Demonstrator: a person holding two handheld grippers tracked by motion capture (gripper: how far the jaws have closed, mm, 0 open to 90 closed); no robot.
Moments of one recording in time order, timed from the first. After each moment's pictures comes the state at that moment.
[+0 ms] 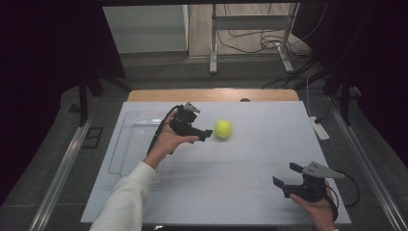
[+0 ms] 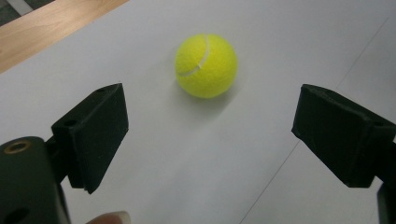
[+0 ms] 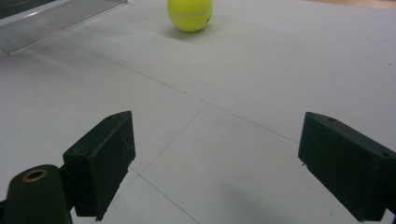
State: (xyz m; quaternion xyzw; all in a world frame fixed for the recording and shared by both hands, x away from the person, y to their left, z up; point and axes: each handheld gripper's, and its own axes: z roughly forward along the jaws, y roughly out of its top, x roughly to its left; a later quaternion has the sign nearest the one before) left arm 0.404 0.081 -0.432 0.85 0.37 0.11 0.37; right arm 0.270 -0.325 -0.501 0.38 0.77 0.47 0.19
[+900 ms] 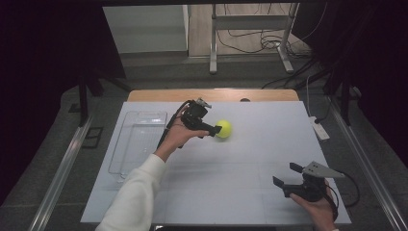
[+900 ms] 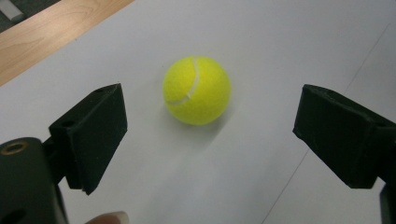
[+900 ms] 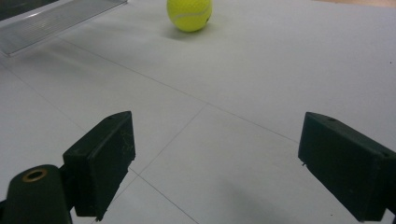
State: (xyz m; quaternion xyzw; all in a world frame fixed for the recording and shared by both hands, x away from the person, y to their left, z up) left arm 0.427 0.053 -0.429 0.85 0.36 0.10 0.36; right arm 0.272 -0.325 -0.502 0.38 0.77 0.47 0.19
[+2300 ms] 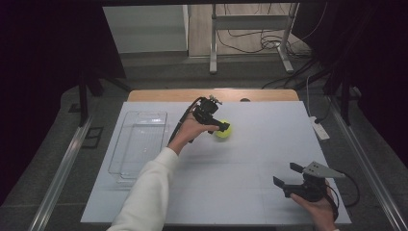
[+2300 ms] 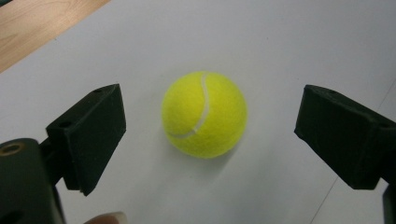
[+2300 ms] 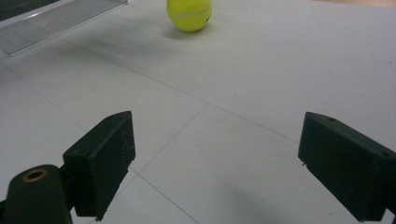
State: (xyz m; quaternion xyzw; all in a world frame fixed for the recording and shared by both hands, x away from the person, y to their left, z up) left arm 0.463 0.023 -0.447 0.86 0.37 0.08 0.33; right arm 0.272 -0.326 -0.502 0.38 0.77 0.47 0.19
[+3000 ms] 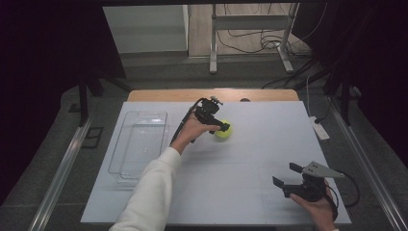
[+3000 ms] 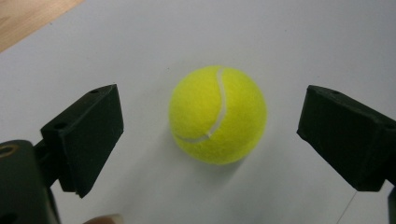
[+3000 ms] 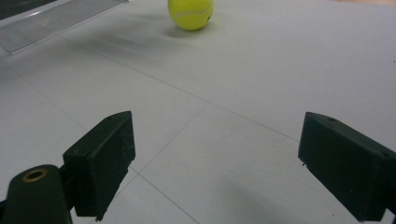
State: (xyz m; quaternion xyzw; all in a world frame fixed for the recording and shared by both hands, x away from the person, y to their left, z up) left arm 0.475 0.016 -0.461 0.86 0.39 0.07 0.31; right arm 0.272 -0.326 -0.504 0.38 0.77 0.47 0.19
